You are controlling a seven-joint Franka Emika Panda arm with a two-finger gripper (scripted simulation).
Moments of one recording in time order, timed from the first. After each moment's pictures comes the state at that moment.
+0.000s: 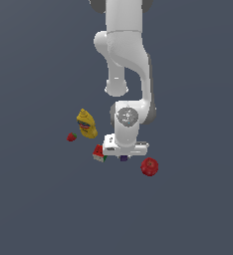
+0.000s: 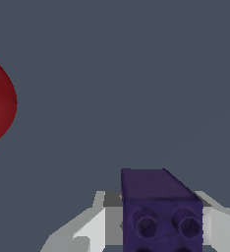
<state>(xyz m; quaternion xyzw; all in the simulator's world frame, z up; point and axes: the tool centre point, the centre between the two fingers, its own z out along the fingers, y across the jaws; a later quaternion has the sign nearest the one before) 0.018 0.036 0.022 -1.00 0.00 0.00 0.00</state>
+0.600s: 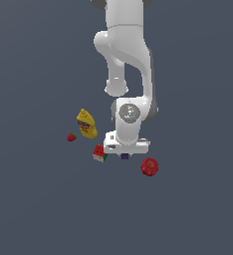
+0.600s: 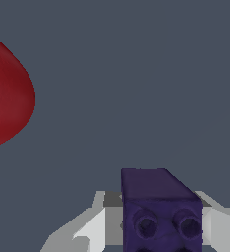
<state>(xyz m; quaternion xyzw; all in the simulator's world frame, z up) 0.013 0.040 0.034 -1.00 0.00 0.00 0.00</state>
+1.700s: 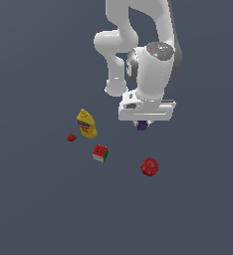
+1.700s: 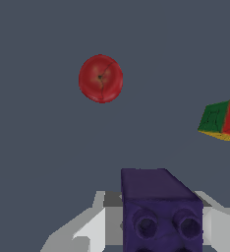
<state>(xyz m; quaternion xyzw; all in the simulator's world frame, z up) -0.045 0.107 0.192 -1.00 0.00 0.00 0.00</state>
